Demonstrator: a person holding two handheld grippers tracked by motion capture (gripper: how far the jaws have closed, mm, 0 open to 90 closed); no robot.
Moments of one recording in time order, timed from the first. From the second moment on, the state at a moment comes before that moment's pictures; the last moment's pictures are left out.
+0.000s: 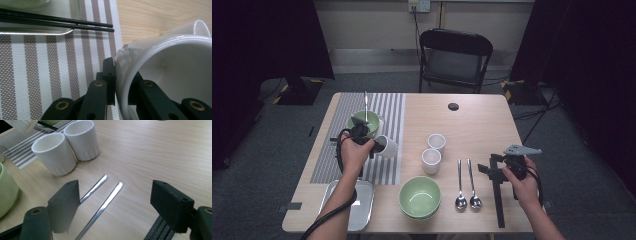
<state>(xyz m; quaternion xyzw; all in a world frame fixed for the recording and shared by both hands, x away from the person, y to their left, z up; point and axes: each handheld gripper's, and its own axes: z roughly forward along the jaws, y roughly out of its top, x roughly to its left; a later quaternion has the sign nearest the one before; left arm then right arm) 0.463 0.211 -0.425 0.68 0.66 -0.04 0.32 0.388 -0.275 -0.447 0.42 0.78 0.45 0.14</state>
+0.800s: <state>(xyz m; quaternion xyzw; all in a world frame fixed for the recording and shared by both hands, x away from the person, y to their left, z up) 0.457 0.237 -0.432 0.66 0.68 -0.03 0.31 0.388 -0.275 -0.448 0.42 0.78 0.45 0.14</state>
